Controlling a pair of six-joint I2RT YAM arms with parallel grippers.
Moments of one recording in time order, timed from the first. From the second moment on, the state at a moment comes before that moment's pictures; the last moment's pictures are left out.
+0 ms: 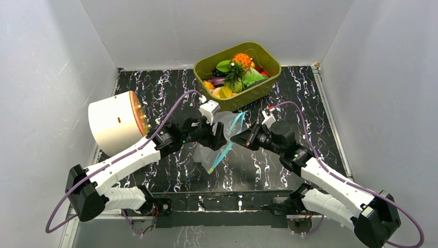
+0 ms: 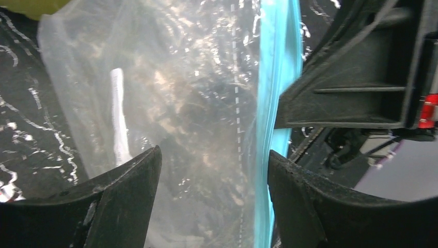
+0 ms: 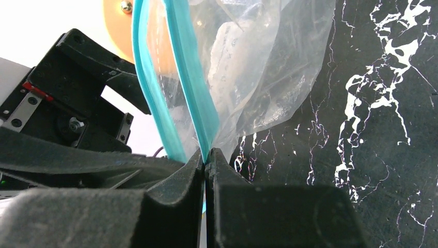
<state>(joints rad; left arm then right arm) -0.86 1.21 0.99 -0.38 0.13 -0.33 0.64 0.89 0.55 0.05 -0.27 1.08</state>
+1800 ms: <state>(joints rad) -0.88 1.06 0.91 -0.43 -0.07 -0.18 0.64 1.14 1.02 -0.10 0.23 0.84</state>
